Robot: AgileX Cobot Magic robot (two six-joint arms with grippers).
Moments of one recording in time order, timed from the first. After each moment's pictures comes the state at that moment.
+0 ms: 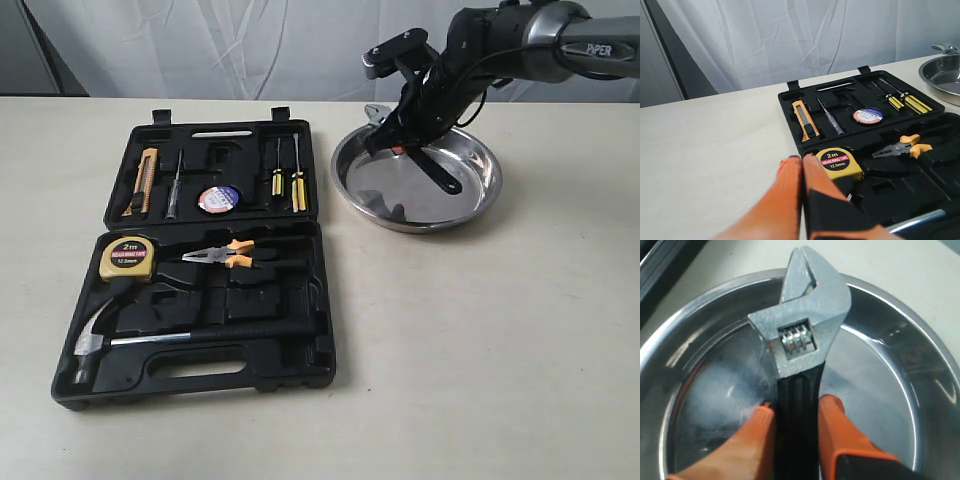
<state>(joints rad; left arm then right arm) -0.05 0.00 0.00 0.07 0.24 0.01 0.30 2.24 -1.72 0.10 0.60 -0.39</state>
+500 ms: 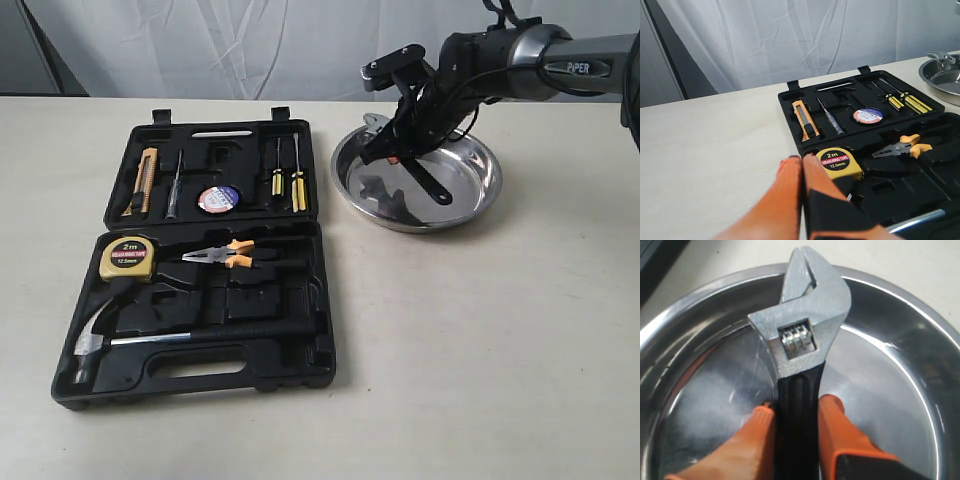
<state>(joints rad) -0.05 0.00 0.00 0.07 0.24 0.01 0.30 2.29 -1.72 0.10 0.53 -0.34</state>
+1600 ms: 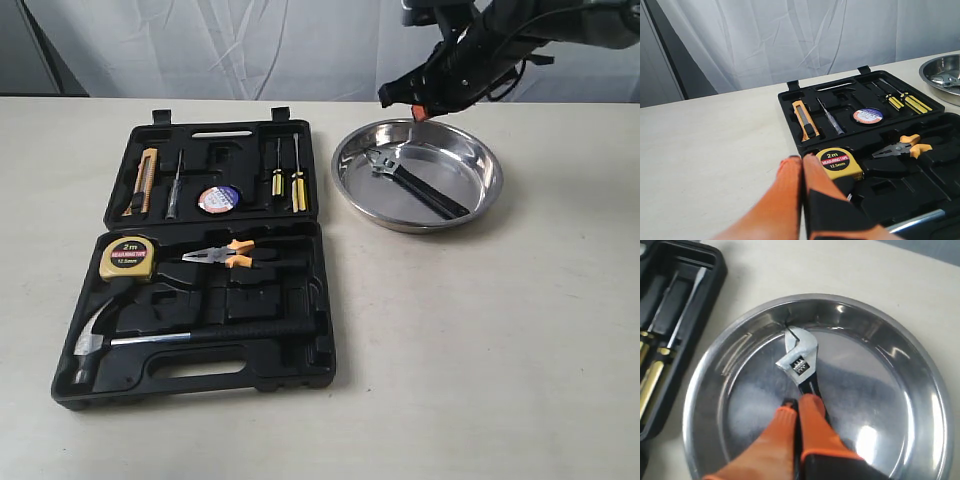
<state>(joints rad) -0.05 0.00 0.00 0.07 0.24 0.01 0.25 2.06 -1.61 0.24 0.60 -0.28</state>
